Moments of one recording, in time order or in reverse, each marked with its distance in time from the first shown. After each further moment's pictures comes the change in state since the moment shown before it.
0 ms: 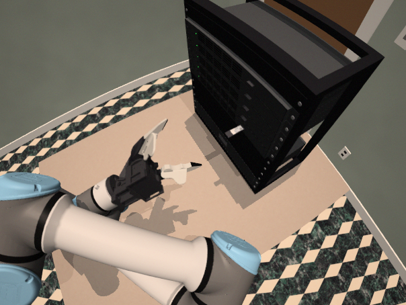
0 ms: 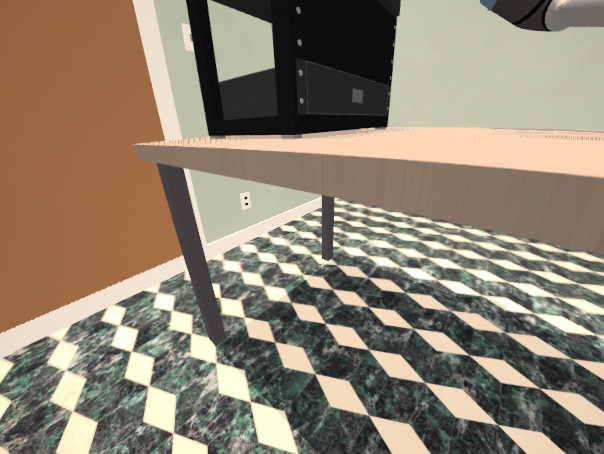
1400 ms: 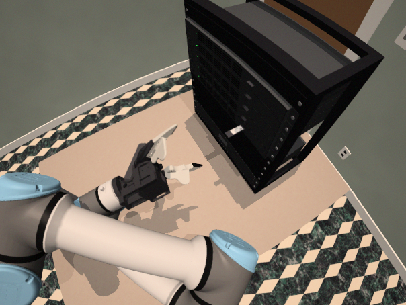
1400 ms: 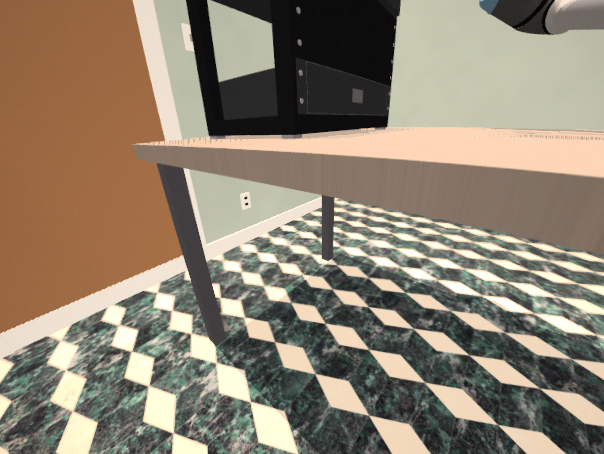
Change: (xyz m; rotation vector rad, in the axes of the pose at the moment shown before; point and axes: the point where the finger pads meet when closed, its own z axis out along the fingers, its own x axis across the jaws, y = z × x) arm -0.027 -0.015 0.002 0.051 -0.074 0.102
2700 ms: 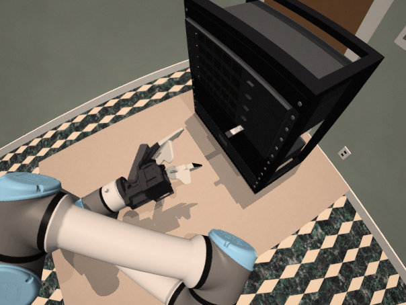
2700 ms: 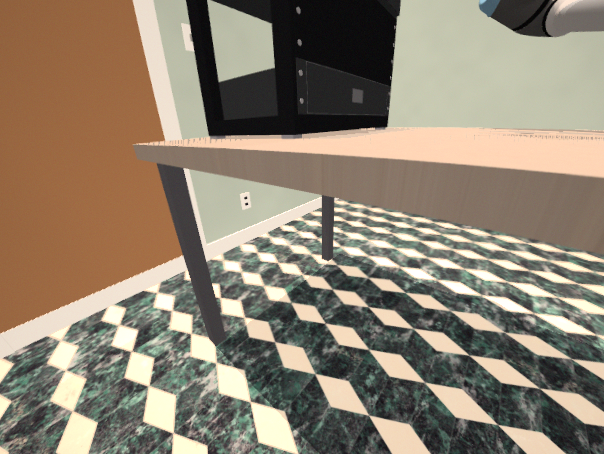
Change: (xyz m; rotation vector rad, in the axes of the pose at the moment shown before) arm -0.021 -0.011 0.002 0.038 -0.057 0.079
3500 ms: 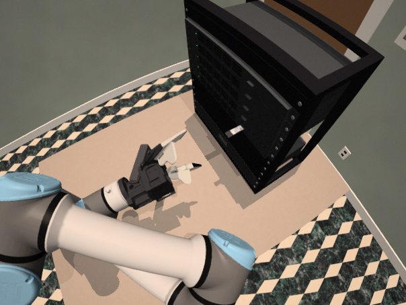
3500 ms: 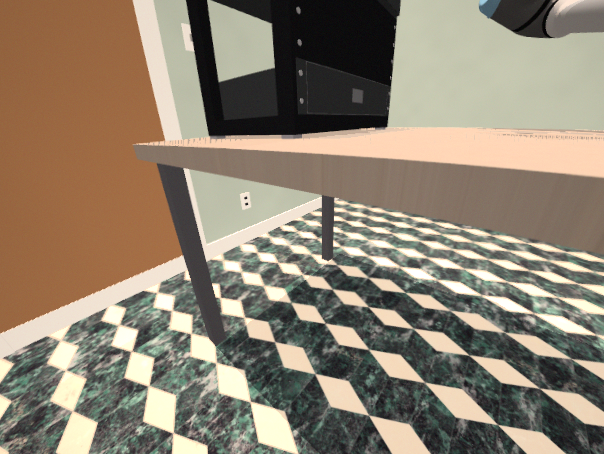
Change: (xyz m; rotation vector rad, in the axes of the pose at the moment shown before) arm -0.011 -0.005 0.001 0.019 -0.029 0.041
